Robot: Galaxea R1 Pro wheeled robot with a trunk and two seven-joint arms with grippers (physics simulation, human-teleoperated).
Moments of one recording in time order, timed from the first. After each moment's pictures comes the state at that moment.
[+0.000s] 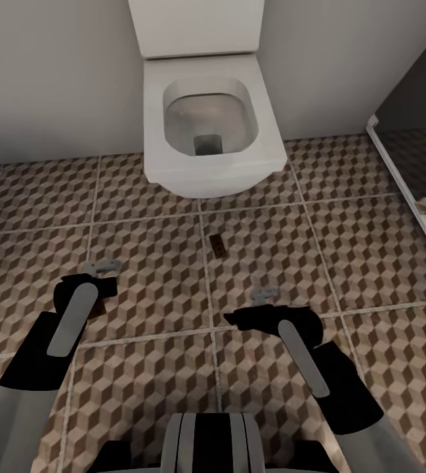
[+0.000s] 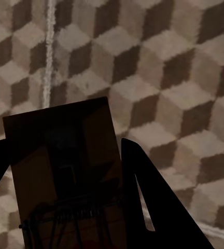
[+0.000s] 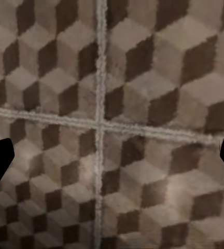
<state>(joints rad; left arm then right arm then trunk) -0.73 0.17 -0.16 -1.53 0.79 1.04 0.95 -0.60 -0.02 0.35 -1.53 -0.52 1.04 -0.20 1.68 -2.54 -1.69</state>
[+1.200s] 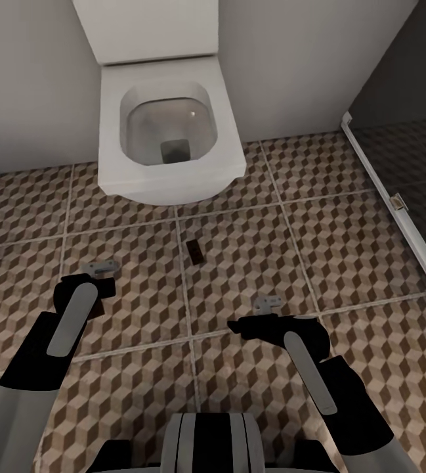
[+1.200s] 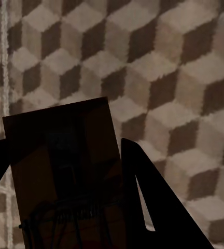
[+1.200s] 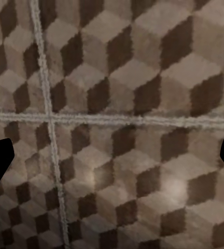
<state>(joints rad) -0.73 0.17 -0.15 -1.52 0.79 1.04 0.97 -0.52 -0.02 0.32 -1.58 -0.50 1.04 -0.20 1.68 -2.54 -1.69</state>
